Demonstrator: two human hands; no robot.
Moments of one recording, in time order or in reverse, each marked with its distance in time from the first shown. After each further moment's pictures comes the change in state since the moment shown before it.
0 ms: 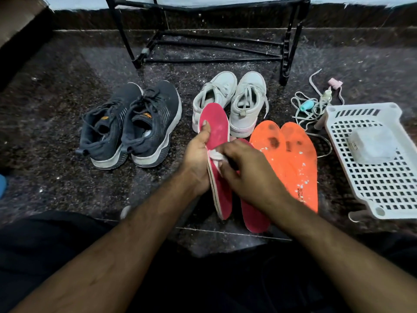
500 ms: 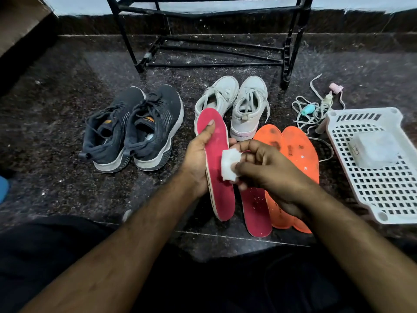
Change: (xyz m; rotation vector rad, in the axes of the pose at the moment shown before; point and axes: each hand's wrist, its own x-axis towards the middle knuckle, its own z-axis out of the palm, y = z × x) left_hand -0.004 0.009 -0.003 0.059 -0.047 -0.060; right_hand -0.004 -0.008 -0.032 0.863 -0.174 0.505
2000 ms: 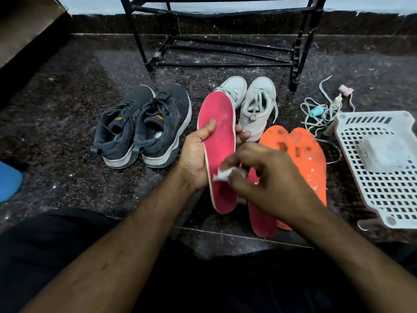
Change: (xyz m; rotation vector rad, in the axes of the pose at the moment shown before) left_hand 0.003 0.012 -0.014 -0.107 -0.147 0.051; right_hand -0.020 -0.014 0.015 -0.867 0.042 -0.623
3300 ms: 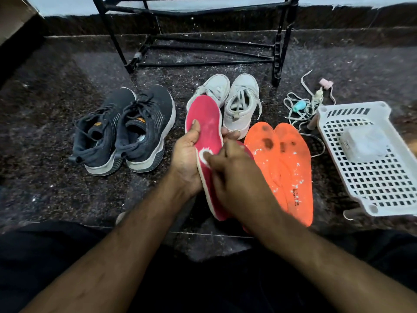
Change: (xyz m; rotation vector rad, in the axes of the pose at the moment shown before) left_hand 0.004 -0.013 0.012 0.017 0.083 0.065; right_hand 0.006 0.000 0.041 -0.262 0.135 0.161
